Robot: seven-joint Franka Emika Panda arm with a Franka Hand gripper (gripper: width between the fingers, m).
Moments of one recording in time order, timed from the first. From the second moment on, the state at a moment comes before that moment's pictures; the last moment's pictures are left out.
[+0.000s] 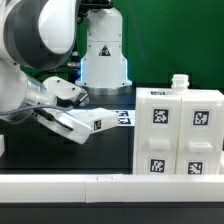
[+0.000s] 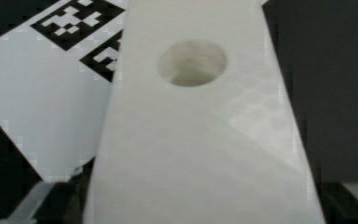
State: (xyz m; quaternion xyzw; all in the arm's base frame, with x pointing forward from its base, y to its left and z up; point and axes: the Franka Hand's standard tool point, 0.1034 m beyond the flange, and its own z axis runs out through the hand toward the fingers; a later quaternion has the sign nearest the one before) arm 0.424 -0.101 0.009 -0.79 0.39 0.45 0.15
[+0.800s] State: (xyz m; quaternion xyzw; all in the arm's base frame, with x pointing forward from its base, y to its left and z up) arm 0.491 -0.139 0.133 -0.89 0.34 0.25 0.14
